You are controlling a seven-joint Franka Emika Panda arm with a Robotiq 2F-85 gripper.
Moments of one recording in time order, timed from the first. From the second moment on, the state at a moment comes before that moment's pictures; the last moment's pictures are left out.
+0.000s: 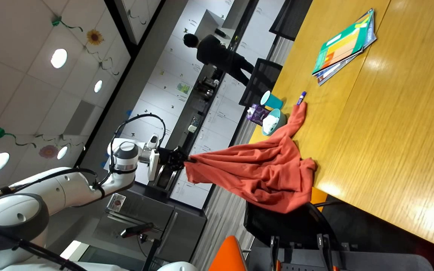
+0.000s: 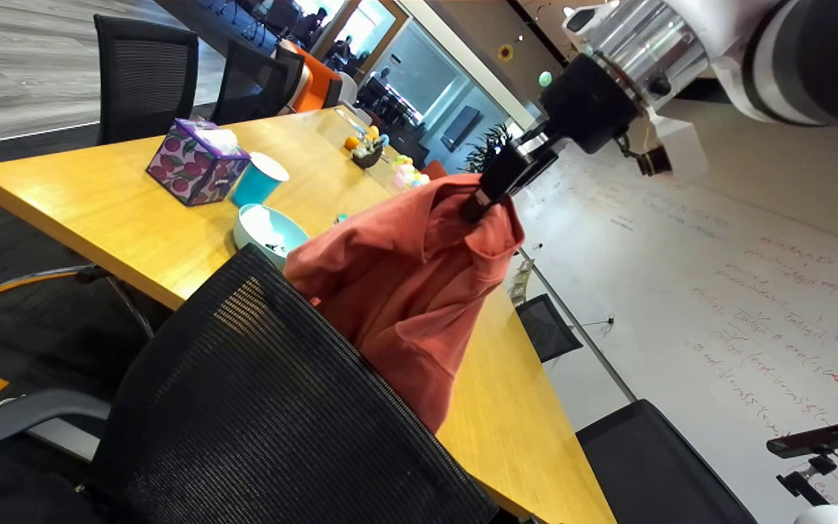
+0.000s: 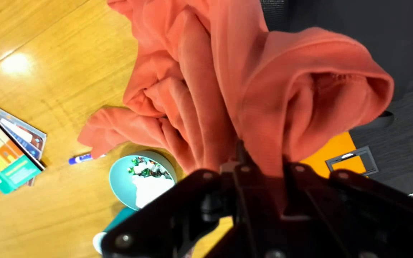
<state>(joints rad) 0.30 -0.16 0.32 -2.11 -0.16 2.05 0.14</state>
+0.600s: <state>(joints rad) 0.41 -0.10 0.43 -2.03 -0.09 1.81 0.03</state>
